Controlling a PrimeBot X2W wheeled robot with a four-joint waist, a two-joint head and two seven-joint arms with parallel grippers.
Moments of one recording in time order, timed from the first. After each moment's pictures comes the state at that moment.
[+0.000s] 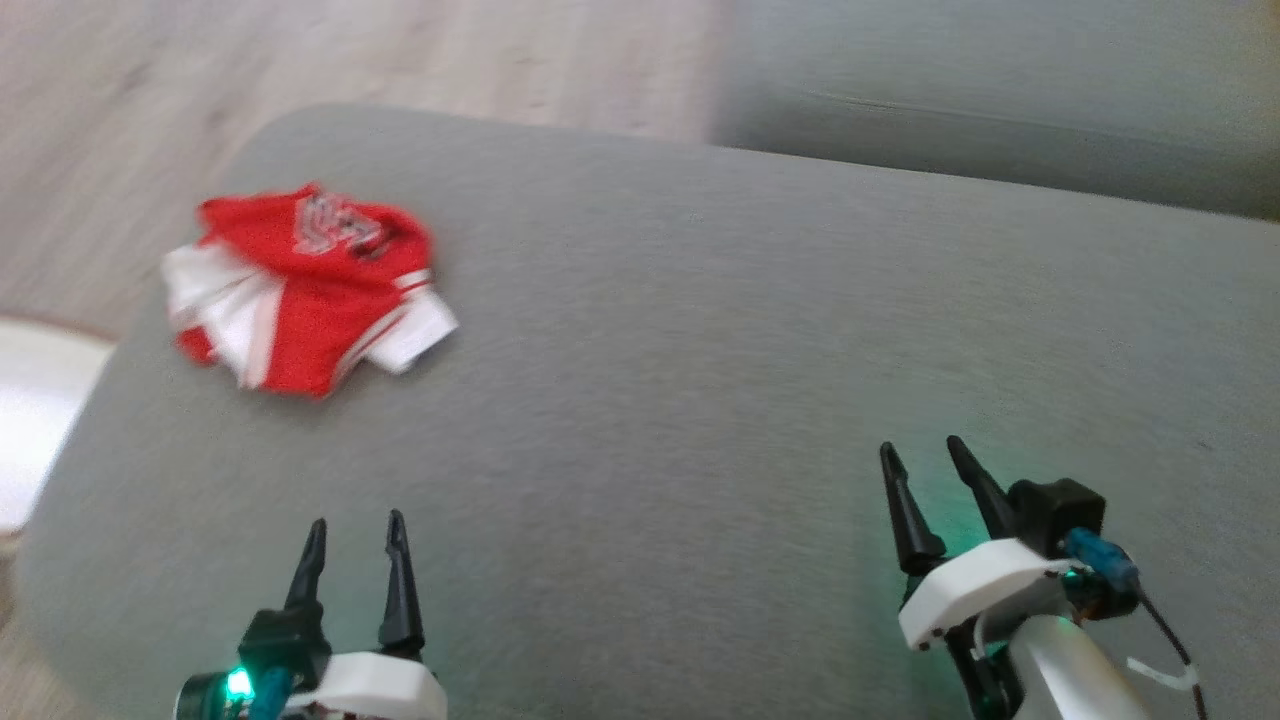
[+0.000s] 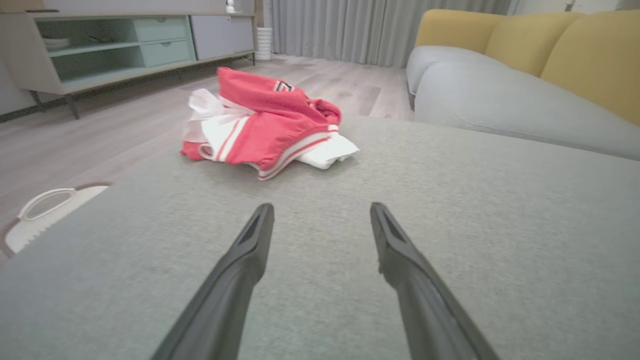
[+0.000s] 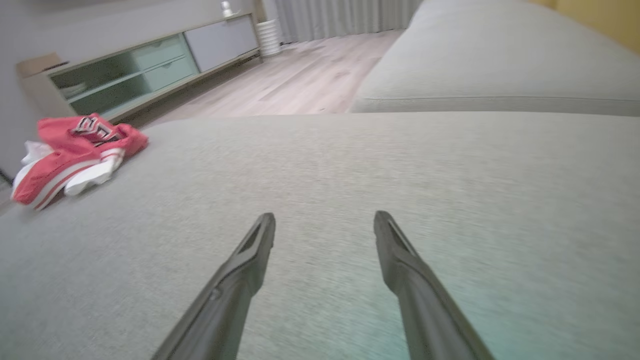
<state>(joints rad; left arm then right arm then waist) -0.03 0.05 -0.13 0.44 -0.19 0.07 -0.26 -0.21 -0.05 0.17 0.67 0.22 0.13 -0.25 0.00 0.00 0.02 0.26</state>
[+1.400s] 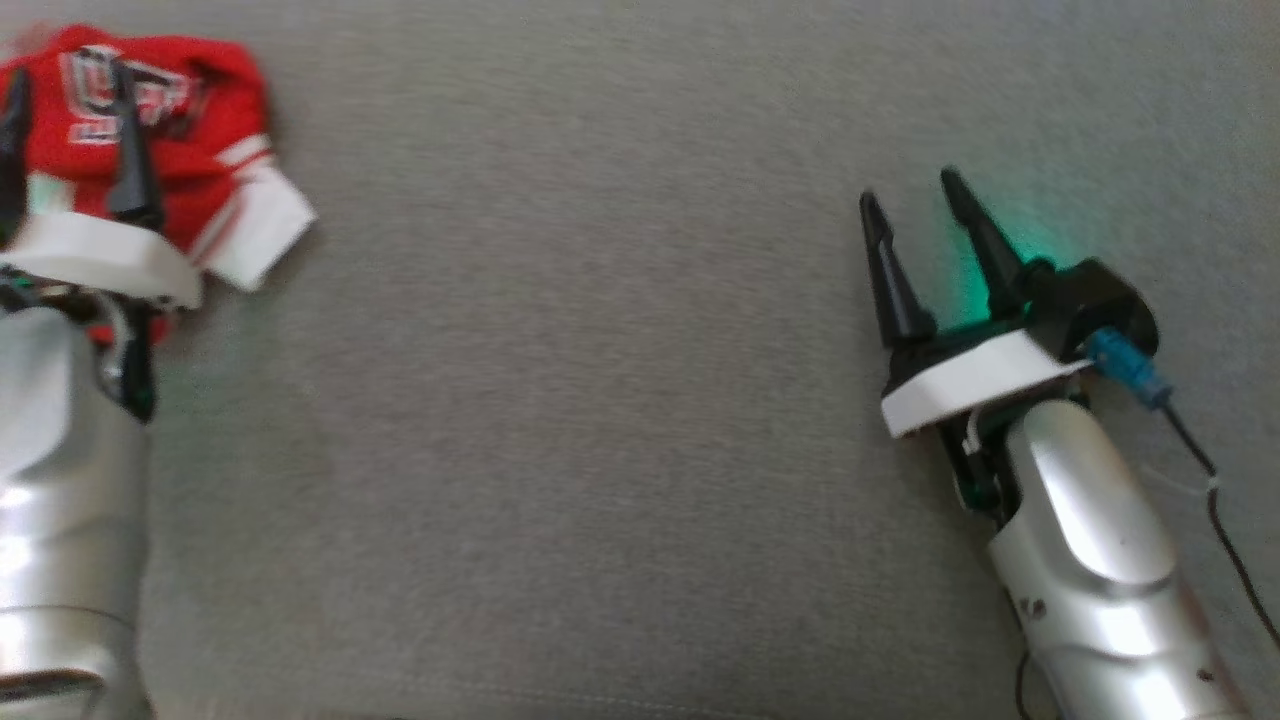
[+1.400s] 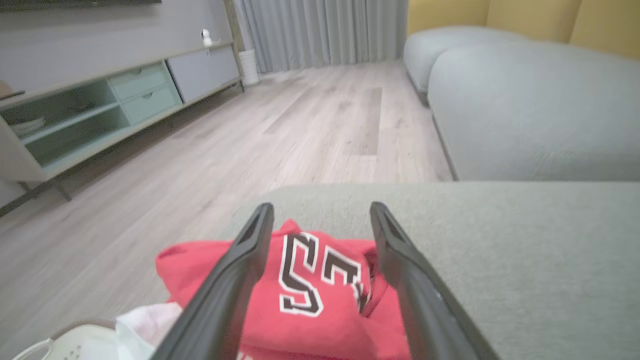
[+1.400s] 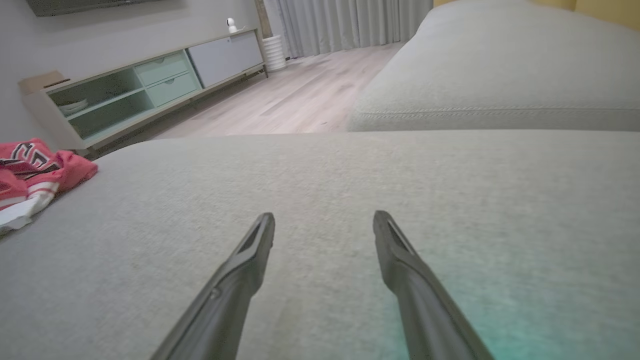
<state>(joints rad) -0.83 0.27 0.03 0.88 -0.15 -0.12 -0.24 -0.47 -0.06 0.21 0.49 0.14 0.13 -0.25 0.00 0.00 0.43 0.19</state>
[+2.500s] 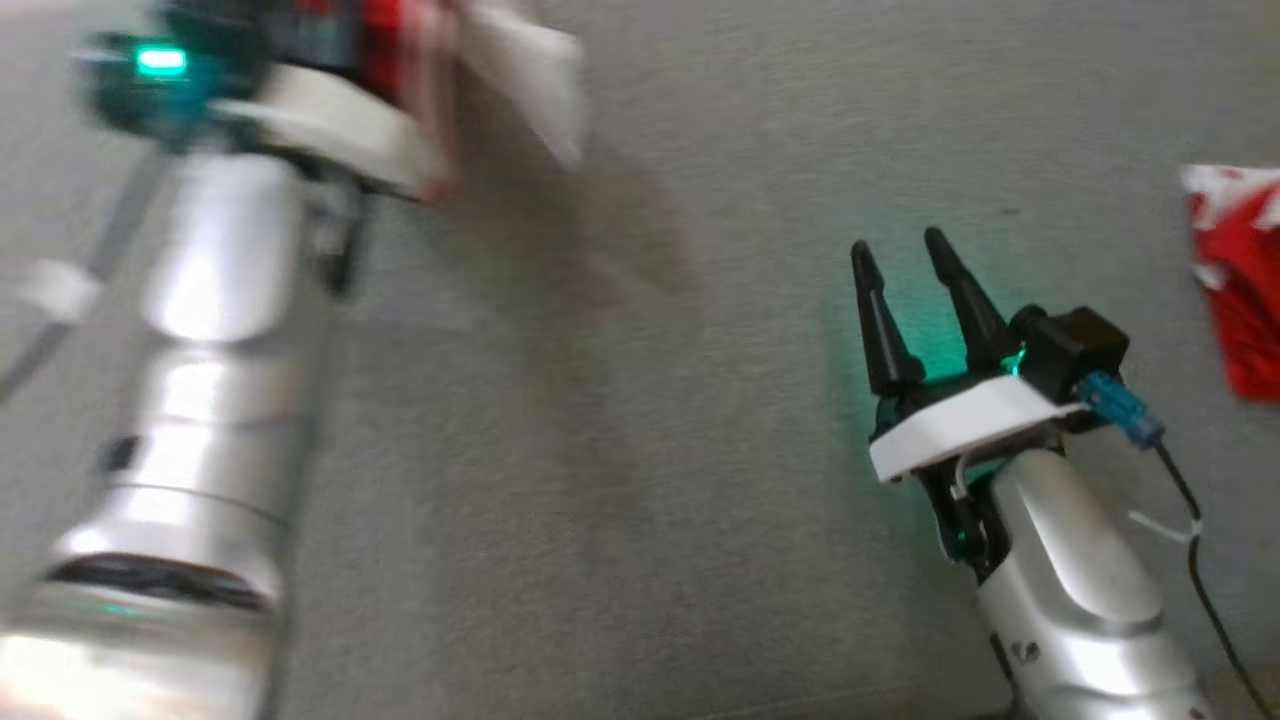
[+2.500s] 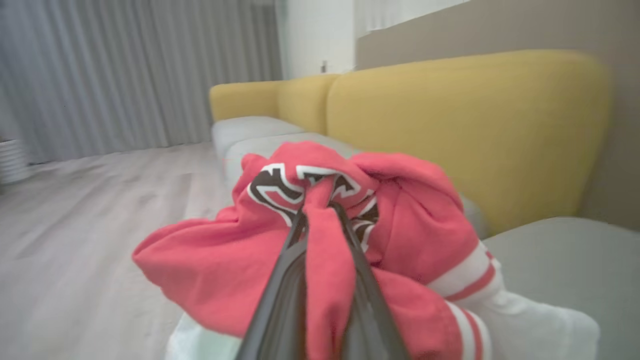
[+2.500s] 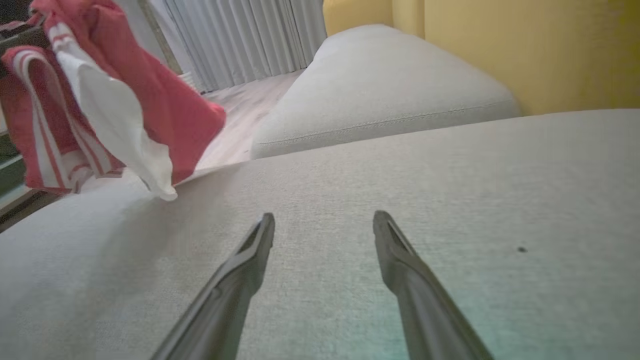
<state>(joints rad) -1.05 0.11 -0.24 0.93 -0.15 -0.12 -0.25 -0.43 -0.06 0.25 0.51 0.29 0.13 -0.26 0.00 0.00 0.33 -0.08</state>
